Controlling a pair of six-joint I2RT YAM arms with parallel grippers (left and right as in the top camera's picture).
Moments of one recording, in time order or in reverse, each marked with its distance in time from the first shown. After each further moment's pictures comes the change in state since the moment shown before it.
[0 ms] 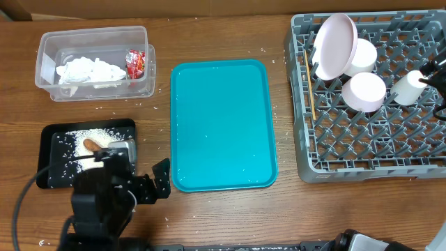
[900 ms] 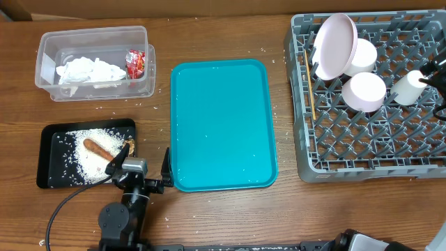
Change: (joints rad) left arm -0.001 -0.467 -0.702 0.793 -0.110 0.192; right arm 0.000 0.000 0.000 0.000 0.000 0.000
